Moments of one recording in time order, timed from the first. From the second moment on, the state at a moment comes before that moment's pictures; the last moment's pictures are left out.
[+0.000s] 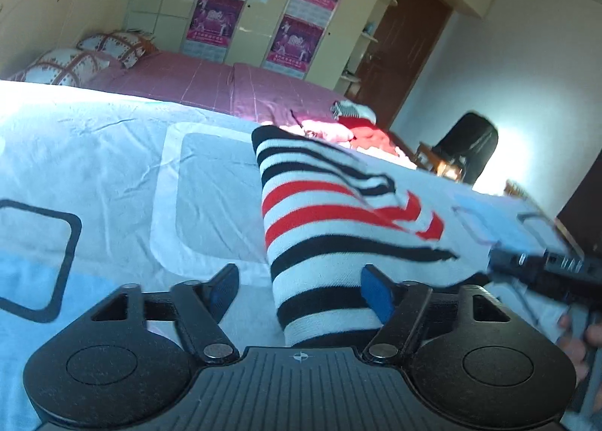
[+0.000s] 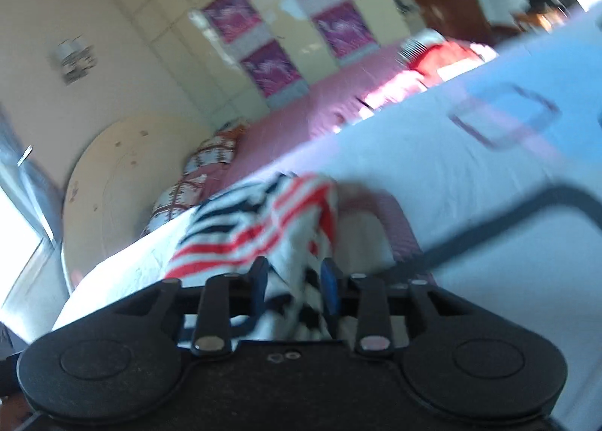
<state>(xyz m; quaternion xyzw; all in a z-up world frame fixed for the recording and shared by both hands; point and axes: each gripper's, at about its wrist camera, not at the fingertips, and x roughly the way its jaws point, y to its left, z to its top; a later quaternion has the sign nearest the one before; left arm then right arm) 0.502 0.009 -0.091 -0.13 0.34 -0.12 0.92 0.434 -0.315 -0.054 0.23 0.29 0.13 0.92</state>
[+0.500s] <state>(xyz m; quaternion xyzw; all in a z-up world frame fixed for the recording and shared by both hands) 0.478 0.026 -0.115 -0.15 0.38 -0.09 0.91 0.433 -0.273 -0.073 0.13 0.36 0.17 0.91</state>
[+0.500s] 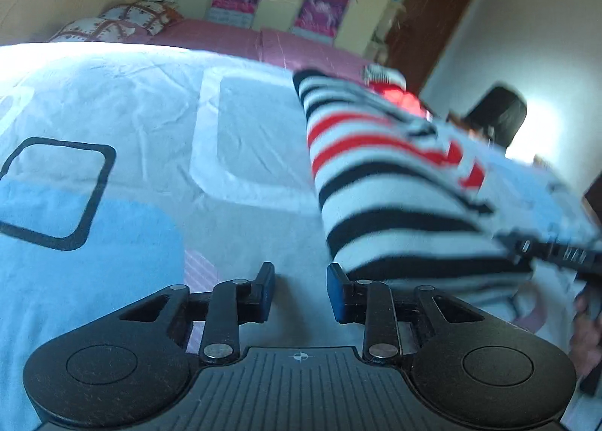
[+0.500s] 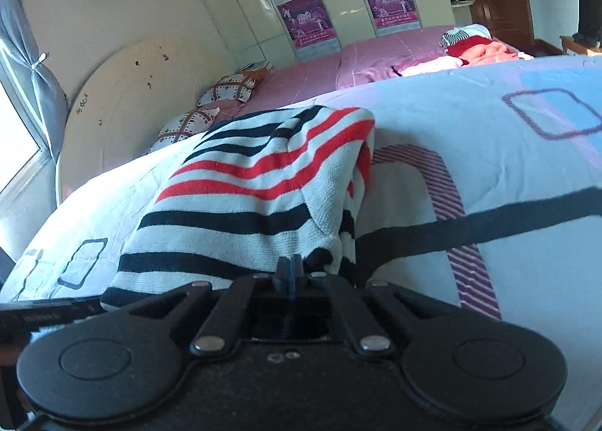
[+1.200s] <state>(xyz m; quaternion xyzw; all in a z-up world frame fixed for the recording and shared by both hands) 0.605 -0.055 -0.080 -0.04 0.34 -0.19 0.92 0.531 -0.253 -0.065 0.08 0.34 0.15 0.93</state>
